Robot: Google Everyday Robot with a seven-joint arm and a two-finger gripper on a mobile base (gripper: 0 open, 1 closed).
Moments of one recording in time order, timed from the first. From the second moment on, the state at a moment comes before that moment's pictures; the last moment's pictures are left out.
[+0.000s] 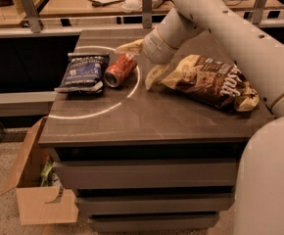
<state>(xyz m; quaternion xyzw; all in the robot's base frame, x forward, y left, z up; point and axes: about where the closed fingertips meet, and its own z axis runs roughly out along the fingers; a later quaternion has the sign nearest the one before) 0.670 0.001 0.853 -0.92 0.24 0.01 0.30</state>
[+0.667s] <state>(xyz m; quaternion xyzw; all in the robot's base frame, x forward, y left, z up) 0.670 0.001 0.860 -0.92 0.24 0.01 0.30</state>
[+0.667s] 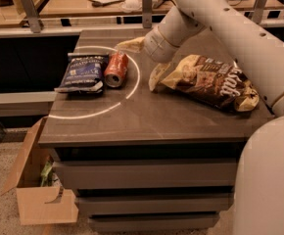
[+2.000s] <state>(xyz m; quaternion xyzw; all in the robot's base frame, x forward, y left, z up) 0.670 0.001 0.865 -0.92 0.24 0.01 0.30</state>
